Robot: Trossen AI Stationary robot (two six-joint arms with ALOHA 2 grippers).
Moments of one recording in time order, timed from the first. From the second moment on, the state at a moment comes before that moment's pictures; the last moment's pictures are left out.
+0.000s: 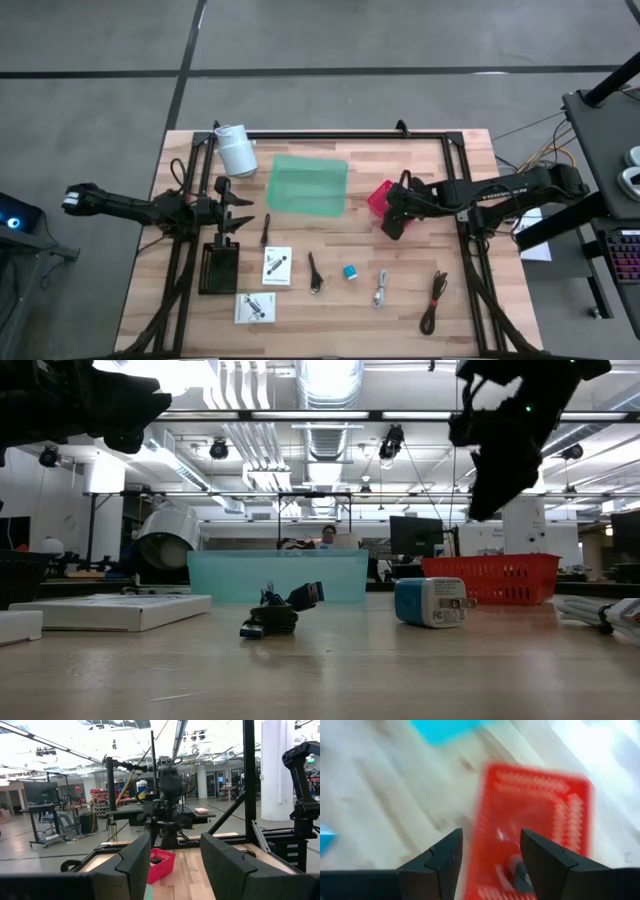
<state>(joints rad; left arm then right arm) -0.14 0.38 0.04 0.54 -0.16 0.12 0.05 1.21 0.80 -0.67 0.30 0.59</state>
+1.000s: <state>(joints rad) -0.14 0.39 0.04 0.54 -0.16 0.12 0.32 1.48 0.83 -0.18 0.09 0.15</state>
